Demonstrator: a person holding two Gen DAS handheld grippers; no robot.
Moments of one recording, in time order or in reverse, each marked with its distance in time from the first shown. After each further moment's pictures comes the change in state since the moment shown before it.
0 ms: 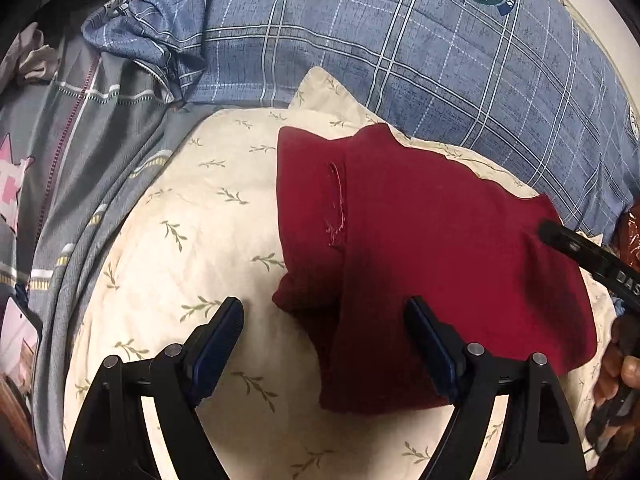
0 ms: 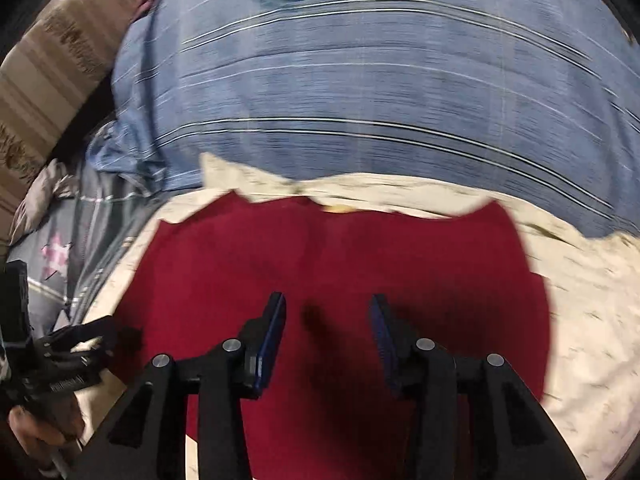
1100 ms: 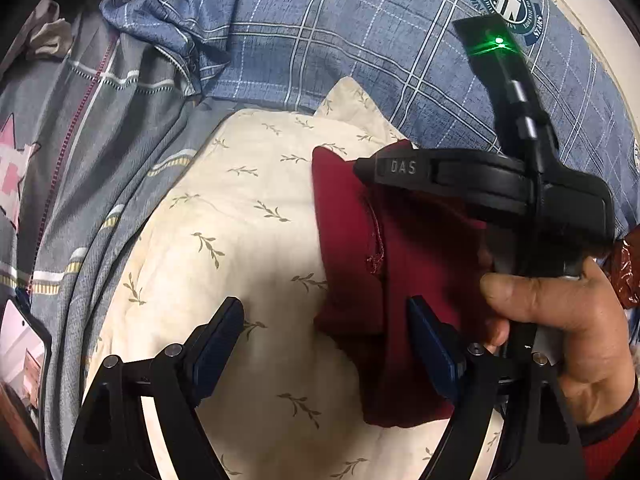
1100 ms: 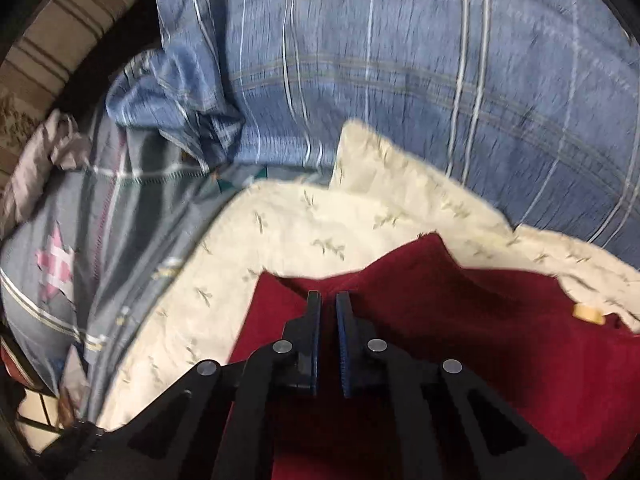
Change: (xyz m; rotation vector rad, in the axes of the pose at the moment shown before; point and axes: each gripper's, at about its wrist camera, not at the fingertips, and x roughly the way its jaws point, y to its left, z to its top) left arm 0.005 0.029 0.011 -0.083 0.005 -0.023; right arm 0.153 0.150 0.057 -0.149 0.181 0.126
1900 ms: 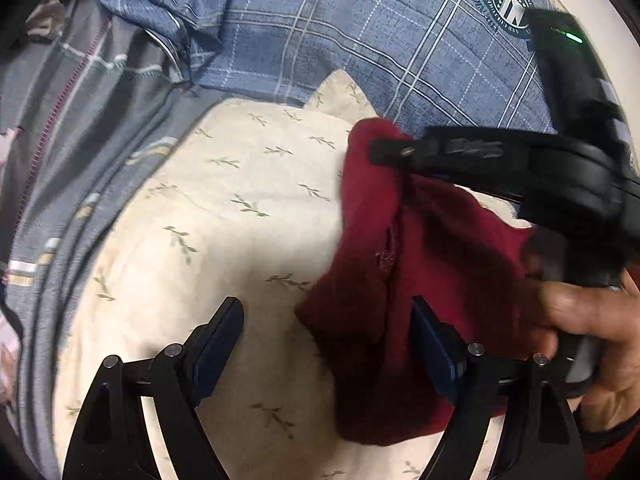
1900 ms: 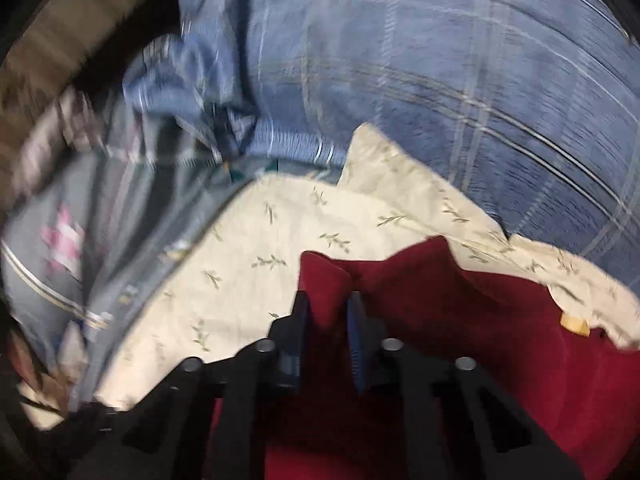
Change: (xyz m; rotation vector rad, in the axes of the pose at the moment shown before) left arm 0.013 0.001 0.004 -0.050 0.010 -0.062; right arm -0.030 -0.007 0.003 -0.031 -0.017 0.039
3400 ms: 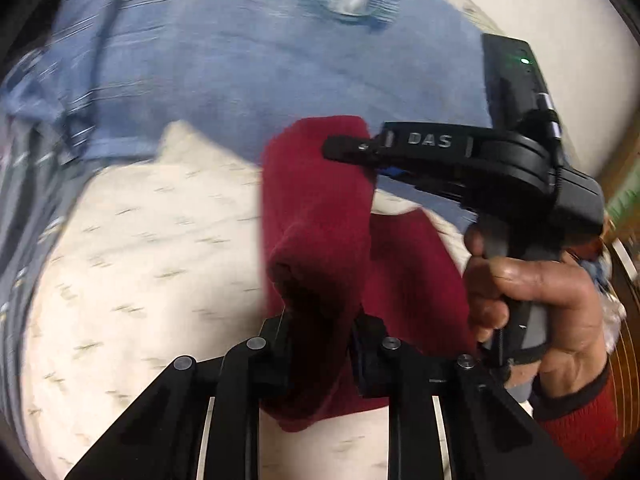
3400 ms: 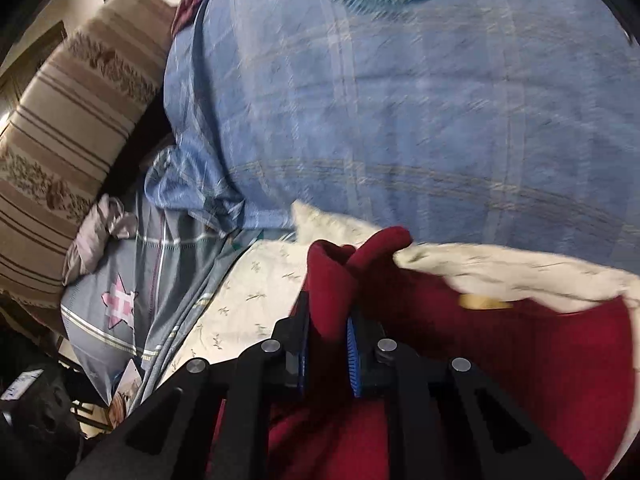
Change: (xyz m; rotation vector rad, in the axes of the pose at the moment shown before) left arm -0.034 -0.126 -0.007 0.259 -0.051 -0.209; right arm -0.110 -0.081 -0.023 0.173 -0.198 0.079
